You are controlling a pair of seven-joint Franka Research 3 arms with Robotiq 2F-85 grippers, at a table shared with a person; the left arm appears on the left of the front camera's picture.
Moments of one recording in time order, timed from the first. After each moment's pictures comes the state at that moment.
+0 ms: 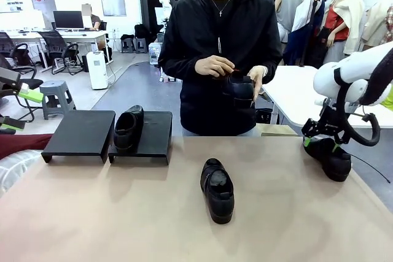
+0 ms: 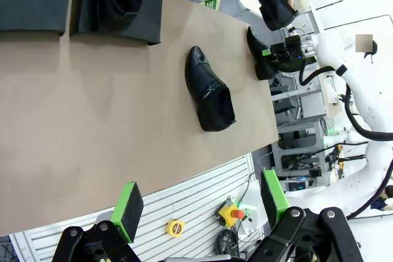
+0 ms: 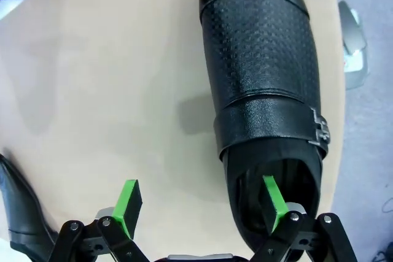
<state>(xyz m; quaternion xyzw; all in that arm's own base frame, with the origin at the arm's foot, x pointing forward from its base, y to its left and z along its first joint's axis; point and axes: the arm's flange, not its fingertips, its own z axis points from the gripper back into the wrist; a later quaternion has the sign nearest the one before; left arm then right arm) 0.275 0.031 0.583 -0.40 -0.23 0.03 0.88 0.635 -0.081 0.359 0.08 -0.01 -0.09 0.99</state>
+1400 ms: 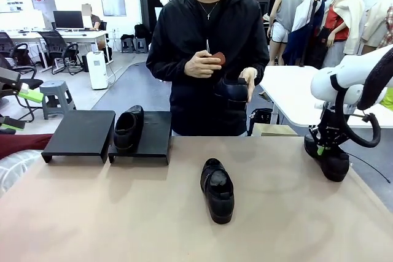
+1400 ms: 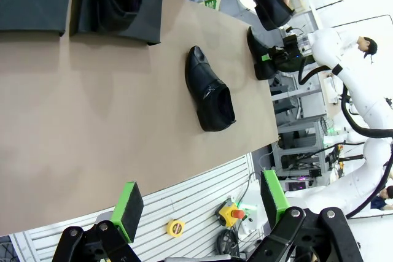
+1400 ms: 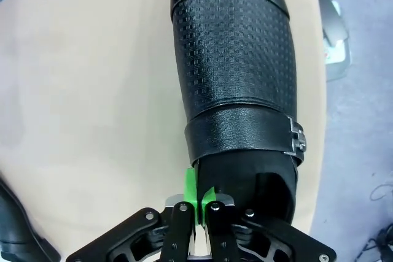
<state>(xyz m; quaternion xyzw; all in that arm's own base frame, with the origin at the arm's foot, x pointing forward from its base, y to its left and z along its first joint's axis) 0.275 0.031 0.583 -0.40 -0.23 0.03 0.88 0.642 -0.086 0.356 0.04 0.00 -0.10 0.99</state>
